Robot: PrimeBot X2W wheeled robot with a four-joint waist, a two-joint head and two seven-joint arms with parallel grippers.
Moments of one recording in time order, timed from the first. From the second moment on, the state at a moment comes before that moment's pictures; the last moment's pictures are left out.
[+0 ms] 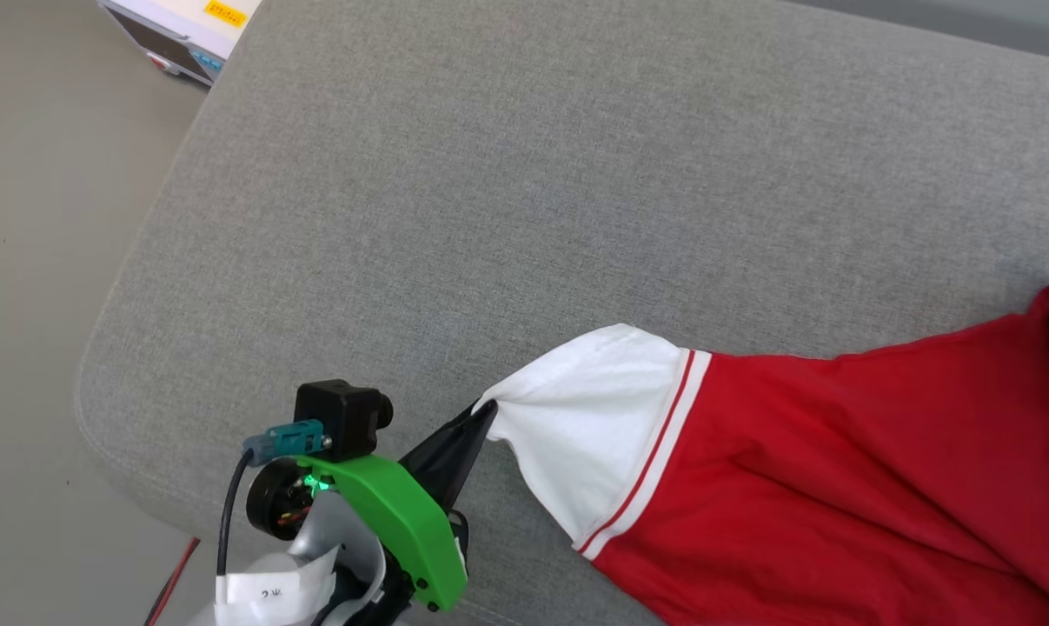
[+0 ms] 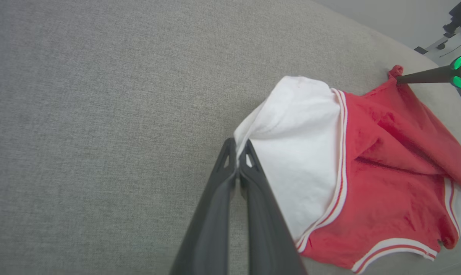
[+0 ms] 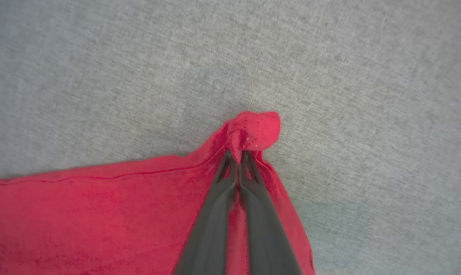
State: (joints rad) left arm -0.22 0.46 -0.65 -0.20 -0.85 0.16 0.16; right arm -0.53 -0.56 0.04 0.26 0.48 0.13 1.03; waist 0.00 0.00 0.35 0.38
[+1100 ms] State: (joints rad) left arm -0.41 0.65 -0.42 -0.35 -0.79 0.24 0.17; right arm -0.52 -0.66 0.10 0.00 0.66 0.13 0.58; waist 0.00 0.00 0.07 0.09
